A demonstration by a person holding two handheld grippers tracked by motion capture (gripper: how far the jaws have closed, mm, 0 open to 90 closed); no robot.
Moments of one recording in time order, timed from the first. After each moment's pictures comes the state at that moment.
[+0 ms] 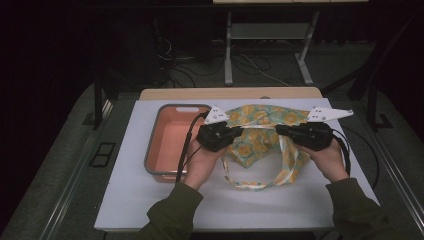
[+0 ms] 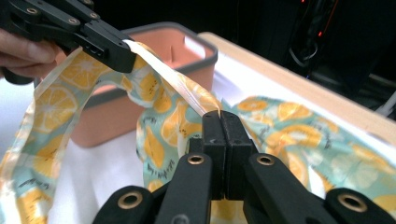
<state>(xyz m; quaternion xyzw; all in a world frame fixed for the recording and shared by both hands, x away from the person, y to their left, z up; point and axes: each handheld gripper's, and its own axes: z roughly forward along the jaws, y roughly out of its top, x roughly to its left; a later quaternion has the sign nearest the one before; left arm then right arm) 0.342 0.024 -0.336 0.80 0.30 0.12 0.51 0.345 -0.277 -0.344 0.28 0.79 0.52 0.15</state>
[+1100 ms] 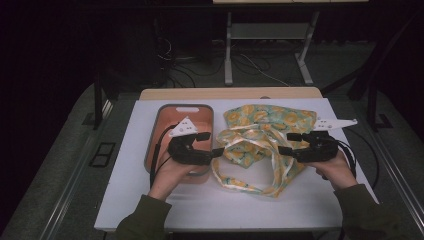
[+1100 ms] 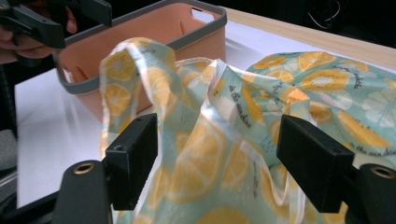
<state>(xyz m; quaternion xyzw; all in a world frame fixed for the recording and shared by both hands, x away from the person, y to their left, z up) 0.320 0.102 -0.352 0.80 0.28 0.09 0.53 0.330 -0.297 -0.368 0.33 0.79 0.51 0.08</state>
